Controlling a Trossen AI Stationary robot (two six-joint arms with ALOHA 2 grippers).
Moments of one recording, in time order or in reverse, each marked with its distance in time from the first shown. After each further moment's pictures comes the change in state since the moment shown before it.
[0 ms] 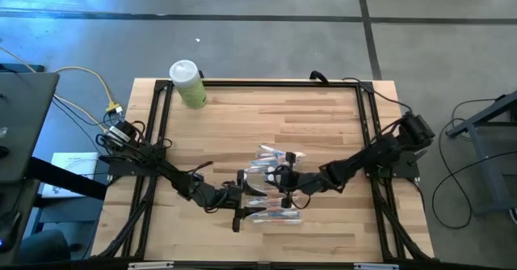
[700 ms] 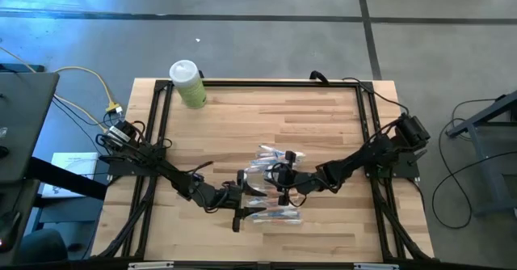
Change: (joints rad) left arm 0.000 0.000 0.000 -0.001 0.001 0.000; right arm -0.019 0.041 0.000 -0.021 0.013 0.082
